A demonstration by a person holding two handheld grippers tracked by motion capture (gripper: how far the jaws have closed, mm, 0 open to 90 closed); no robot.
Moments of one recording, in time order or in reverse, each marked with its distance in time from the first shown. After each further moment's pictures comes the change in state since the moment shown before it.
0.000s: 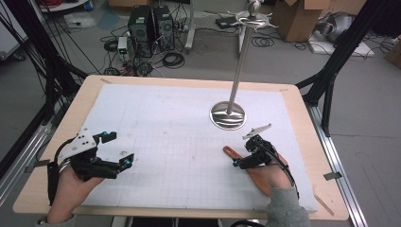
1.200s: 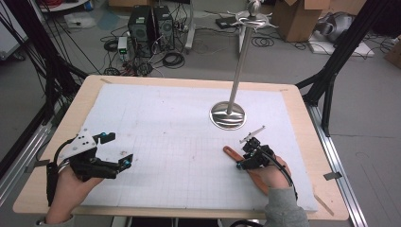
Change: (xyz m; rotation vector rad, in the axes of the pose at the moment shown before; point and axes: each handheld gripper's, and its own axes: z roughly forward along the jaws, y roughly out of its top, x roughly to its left) left arm 0.001 -0.003 0.001 0.022 0.013 -0.003; right arm 0.004 -0.003 0.010 0.141 -0.030 0.010
